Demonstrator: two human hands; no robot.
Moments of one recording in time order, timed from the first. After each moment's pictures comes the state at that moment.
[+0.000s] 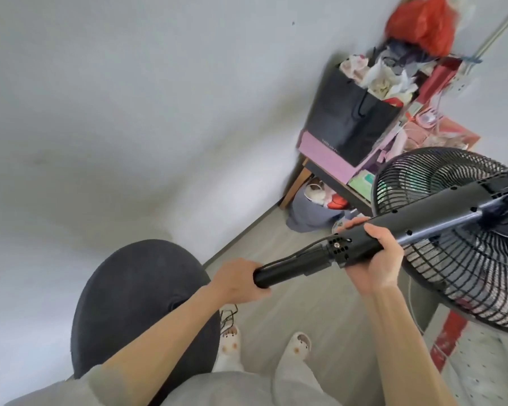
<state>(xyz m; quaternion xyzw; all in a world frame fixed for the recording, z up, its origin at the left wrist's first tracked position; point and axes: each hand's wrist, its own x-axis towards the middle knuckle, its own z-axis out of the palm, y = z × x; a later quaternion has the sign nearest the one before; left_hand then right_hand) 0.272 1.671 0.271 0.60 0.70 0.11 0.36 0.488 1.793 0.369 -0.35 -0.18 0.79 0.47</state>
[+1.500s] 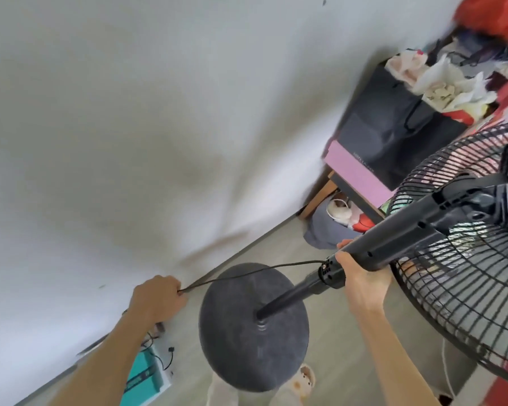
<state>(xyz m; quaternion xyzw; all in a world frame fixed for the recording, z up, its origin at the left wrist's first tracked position) 0.149 1.667 0.183 0.40 0.88 -0.10 0.24 0.448 1.900 0.263 -0.59 -0.44 0.56 0.38</state>
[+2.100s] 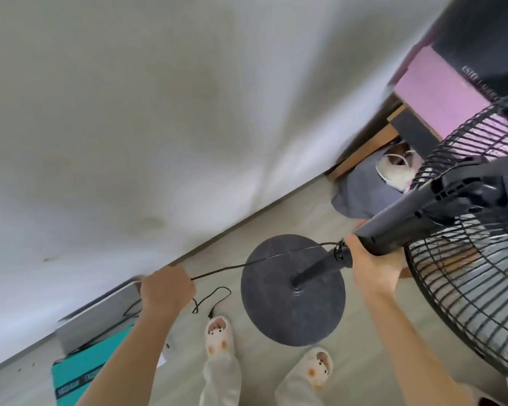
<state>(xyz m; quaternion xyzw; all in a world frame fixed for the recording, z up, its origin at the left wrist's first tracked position) 0.156 1.685 -0.020 0.24 0.91 -0.20 0.28 0.398 1.933 0.015 -0.67 -0.47 0.48 0.32</state>
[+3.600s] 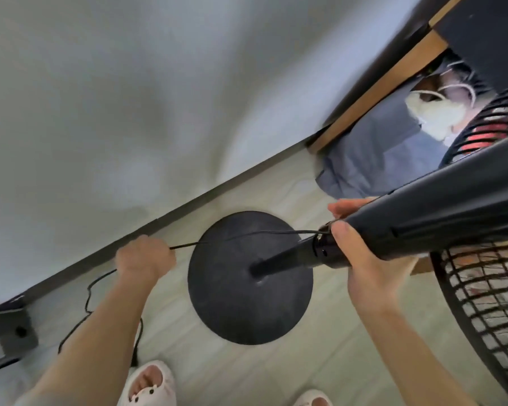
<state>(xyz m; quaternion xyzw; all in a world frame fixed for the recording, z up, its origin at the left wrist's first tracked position) 0.129 1.763 -0.383 0.31 0.91 -0.11 0.25 0.379 1.909 -0.203 -0.40 -0.64 0.49 0.44</state>
